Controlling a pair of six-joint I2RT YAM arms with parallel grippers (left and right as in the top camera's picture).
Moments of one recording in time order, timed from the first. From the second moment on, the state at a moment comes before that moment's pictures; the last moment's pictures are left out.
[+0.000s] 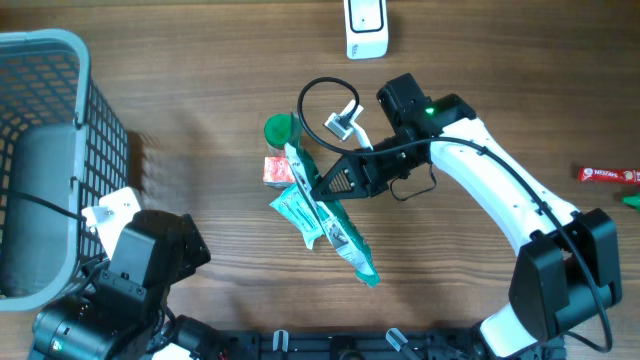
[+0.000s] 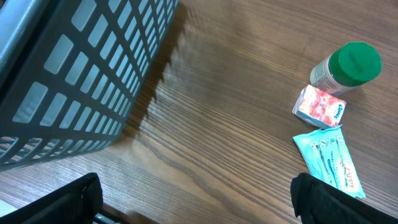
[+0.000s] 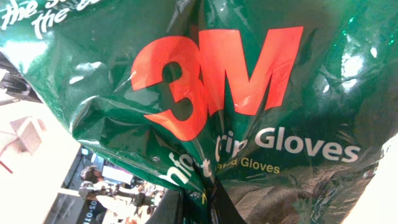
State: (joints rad) left arm -0.42 0.75 1.16 -1.48 -0.49 -0.74; right arm 0.44 1.75 1.33 -1.07 -1.46 -0.31
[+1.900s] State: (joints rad) left arm -0.48 0.94 0.64 0.12 0.29 -1.23; right arm 0.16 1.62 1.32 0.01 -1.56 1.39
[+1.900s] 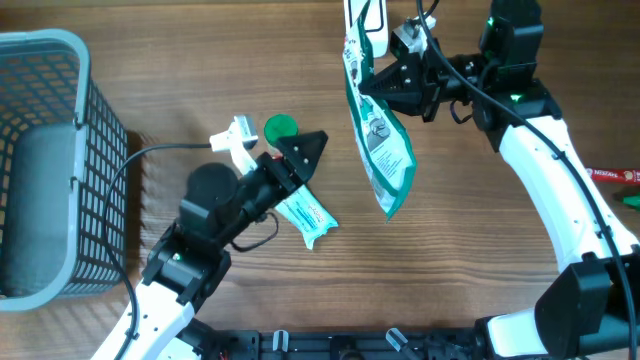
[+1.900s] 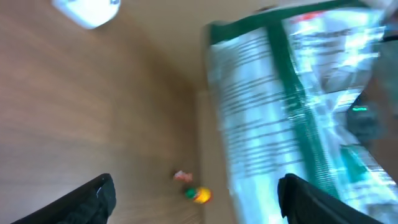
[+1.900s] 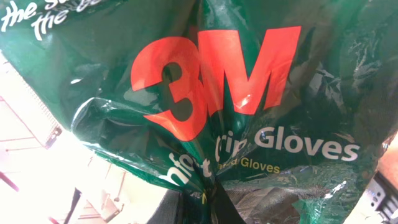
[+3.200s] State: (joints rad) left arm -0.48 1.09 0.64 0.67 0.33 -1.52; right arm 0.21 1.62 1.32 0.68 -1.39 2.04
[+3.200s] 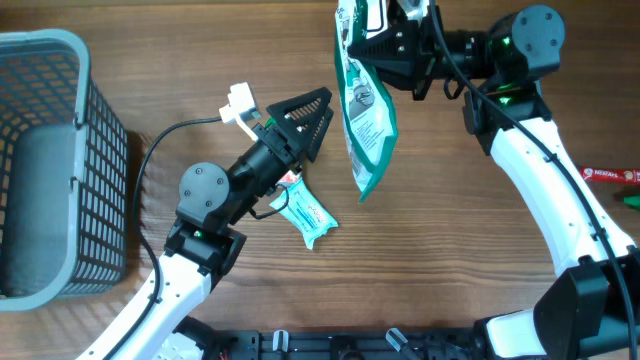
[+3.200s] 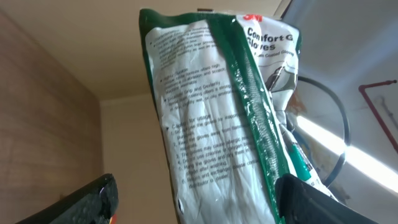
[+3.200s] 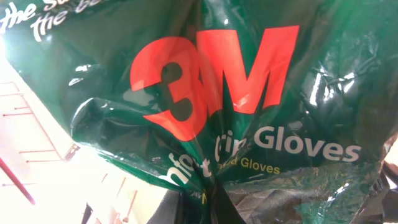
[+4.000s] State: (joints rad) left arm -0.51 1.17 0.64 0.81 0.28 -1.59; right arm 0.25 1.62 1.32 0.69 -1.30 2.06
